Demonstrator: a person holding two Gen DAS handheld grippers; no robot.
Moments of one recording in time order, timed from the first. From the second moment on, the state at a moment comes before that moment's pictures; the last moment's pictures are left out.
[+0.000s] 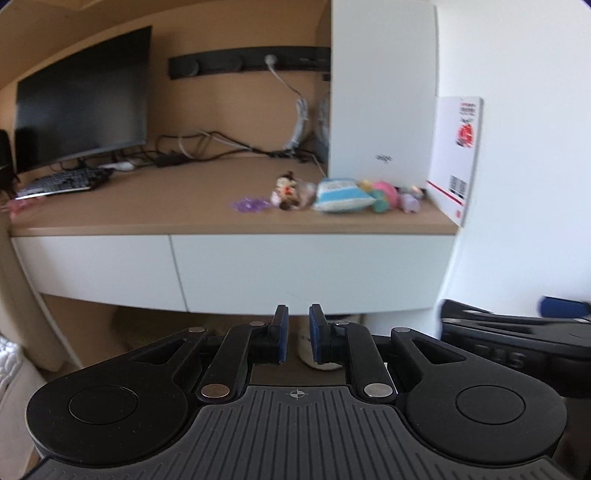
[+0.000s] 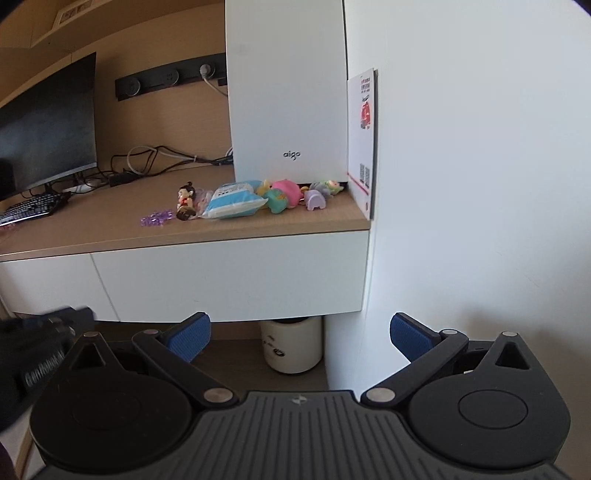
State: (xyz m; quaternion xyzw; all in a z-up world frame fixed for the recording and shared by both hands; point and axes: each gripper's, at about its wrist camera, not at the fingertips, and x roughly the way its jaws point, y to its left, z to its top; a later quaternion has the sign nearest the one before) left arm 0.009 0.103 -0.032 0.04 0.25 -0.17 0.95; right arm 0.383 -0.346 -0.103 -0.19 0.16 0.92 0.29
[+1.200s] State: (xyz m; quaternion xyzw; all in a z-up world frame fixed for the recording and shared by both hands) left arm -0.006 0.108 -0.033 0.04 0.26 -0.18 0.95; right arm 0.384 -0.352 -0.112 -0.22 0.15 0.92 0.27
